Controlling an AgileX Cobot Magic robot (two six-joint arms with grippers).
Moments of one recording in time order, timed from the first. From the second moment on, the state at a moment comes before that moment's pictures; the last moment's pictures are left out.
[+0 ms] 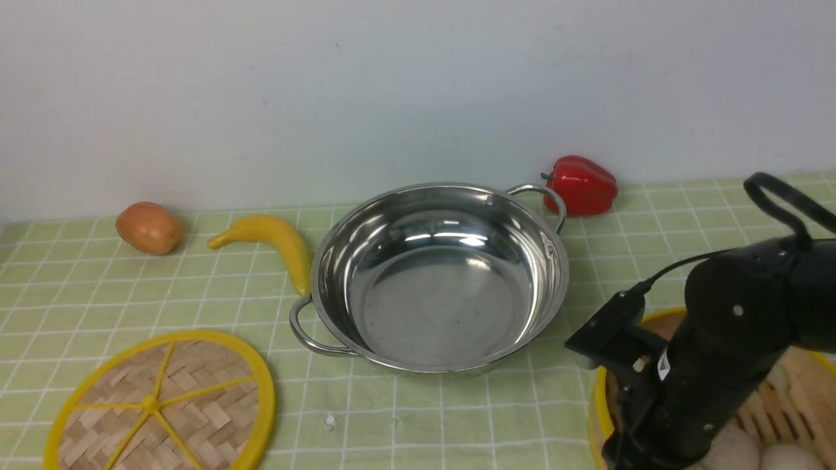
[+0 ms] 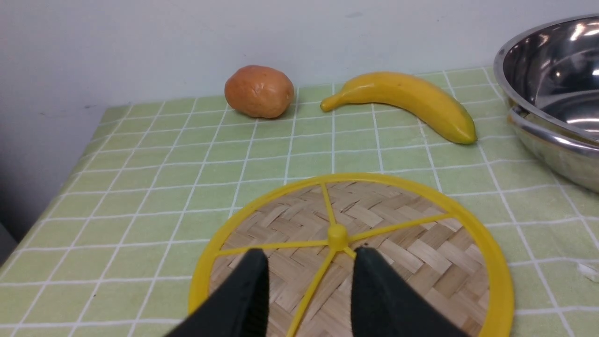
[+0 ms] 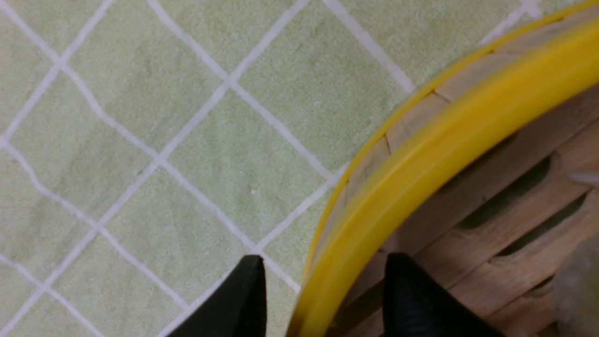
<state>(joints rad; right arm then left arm) 0.54 1.69 -0.92 0.20 0.90 -0.27 0.09 0.00 0.01 0.04 0.34 0.07</state>
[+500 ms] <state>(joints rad) 0.54 1.62 -0.92 0.06 1.01 -0.15 0.09 0.00 0.01 0.04 0.34 0.07</state>
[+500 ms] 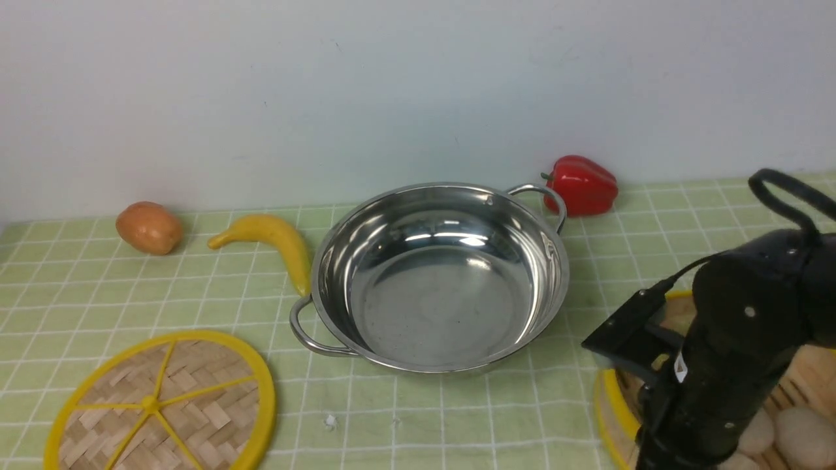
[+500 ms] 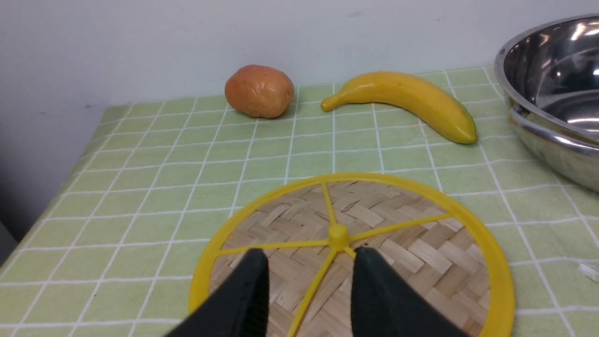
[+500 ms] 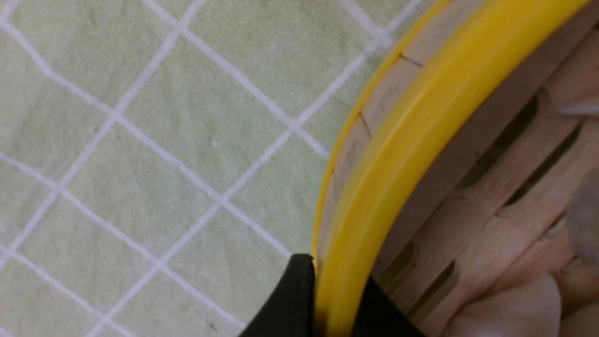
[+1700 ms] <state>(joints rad) 0.78 2.04 -1.81 -0.04 1.23 -0.62 0.09 0.00 0.01 0.04 0.34 0.07</state>
